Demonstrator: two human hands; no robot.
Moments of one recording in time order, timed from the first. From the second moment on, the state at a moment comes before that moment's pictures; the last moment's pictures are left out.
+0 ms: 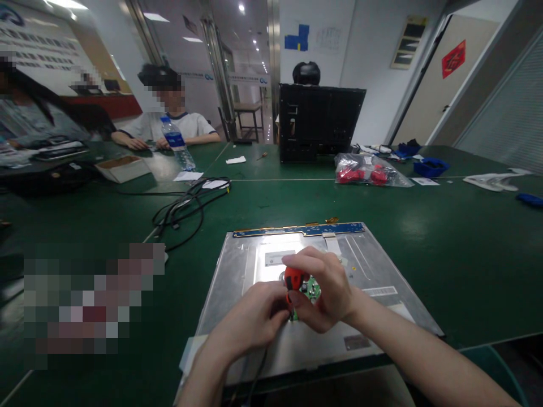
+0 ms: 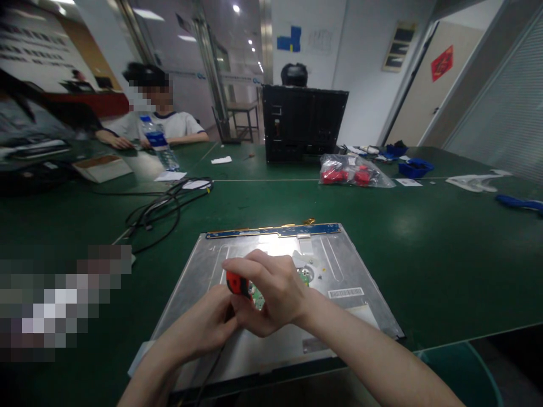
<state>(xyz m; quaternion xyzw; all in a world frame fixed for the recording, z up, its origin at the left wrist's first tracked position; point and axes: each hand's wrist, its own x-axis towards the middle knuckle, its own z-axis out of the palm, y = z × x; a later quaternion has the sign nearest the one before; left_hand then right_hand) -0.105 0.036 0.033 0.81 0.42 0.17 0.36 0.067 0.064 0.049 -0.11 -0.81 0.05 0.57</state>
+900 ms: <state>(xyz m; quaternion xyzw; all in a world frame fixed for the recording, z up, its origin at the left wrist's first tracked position) -0.106 0.037 0.031 0.81 0.42 0.17 0.37 0.066 0.064 0.047 -0.14 -0.81 0.02 0.58</state>
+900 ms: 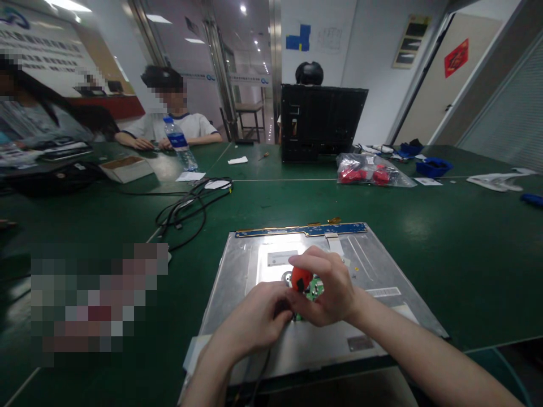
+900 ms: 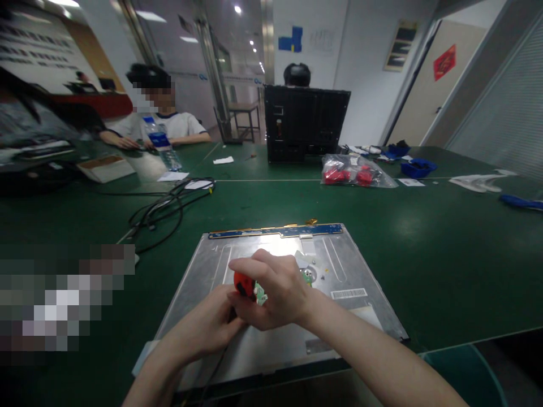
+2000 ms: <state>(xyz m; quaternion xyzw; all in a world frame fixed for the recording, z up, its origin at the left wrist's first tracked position) -0.107 0.036 0.028 0.80 0.41 0.18 0.39 0.063 0.066 0.047 -0.13 -0.80 0.04 0.58</state>
